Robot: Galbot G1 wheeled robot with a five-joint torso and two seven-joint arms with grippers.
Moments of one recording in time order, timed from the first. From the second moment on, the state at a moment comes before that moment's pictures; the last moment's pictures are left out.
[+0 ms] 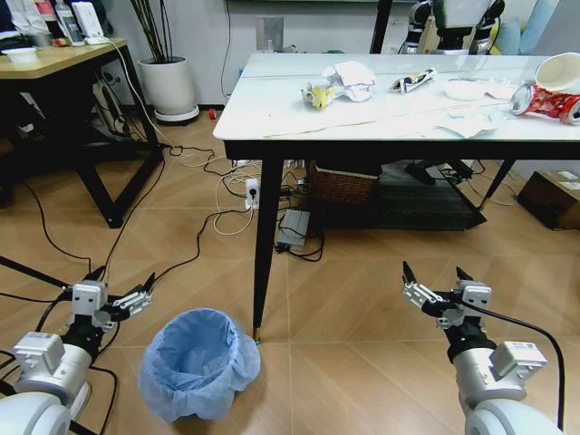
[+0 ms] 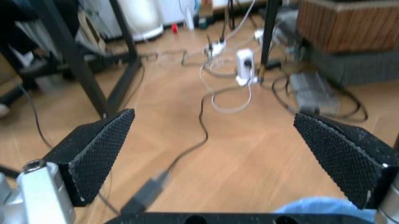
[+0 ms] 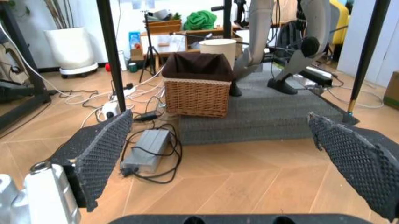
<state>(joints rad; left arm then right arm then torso) 1.67 -1.14 -0.92 -2.21 -0.34 0.30 0.12 -1.68 1.61 0.72 2.41 0.14 -0.29 -0.08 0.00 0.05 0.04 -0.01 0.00</state>
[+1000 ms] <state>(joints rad) 1.52 -0.93 -0.57 -1.97 -0.45 0.68 -0.04 -1.67 1.61 0.73 2.35 0.17 -0.29 -0.07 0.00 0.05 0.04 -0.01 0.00</state>
